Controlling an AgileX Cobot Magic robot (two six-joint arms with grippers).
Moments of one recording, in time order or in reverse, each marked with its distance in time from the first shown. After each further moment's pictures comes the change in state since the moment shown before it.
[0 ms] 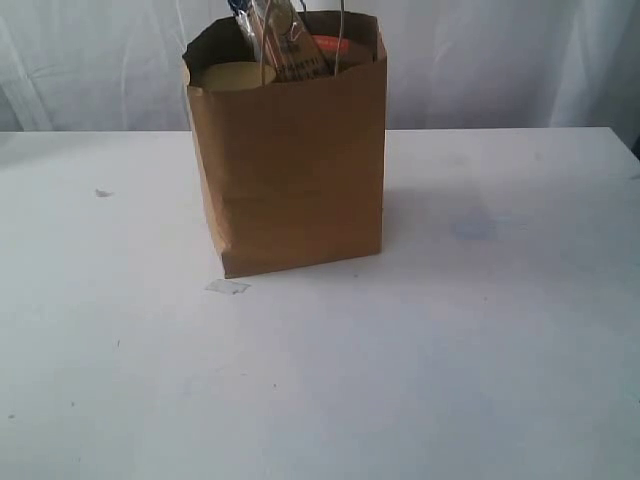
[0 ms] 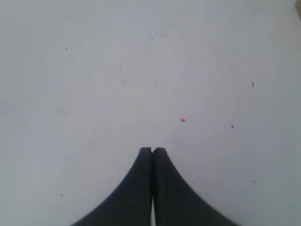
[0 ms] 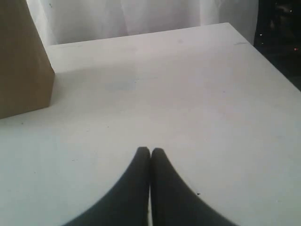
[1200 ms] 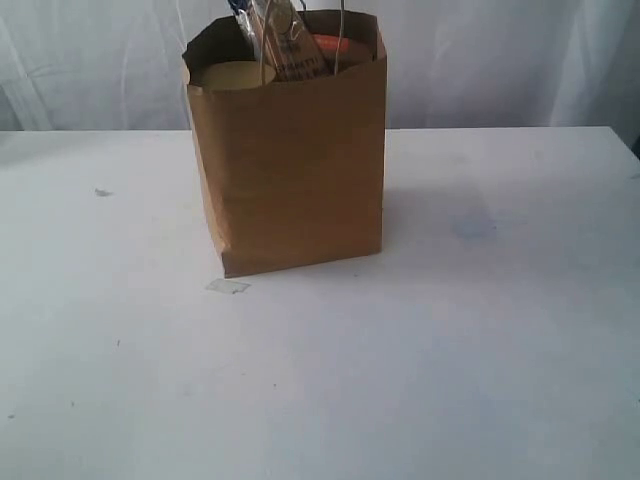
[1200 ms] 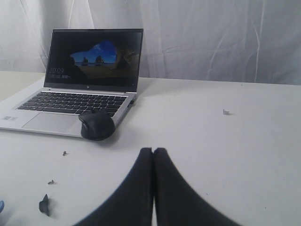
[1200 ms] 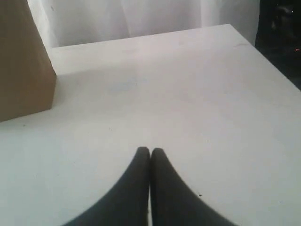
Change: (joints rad) left arm 0.000 0.000 -0.035 0.606 -0.428 -0.320; right arm 0.000 0.000 0.000 0.014 -0.008 0.000
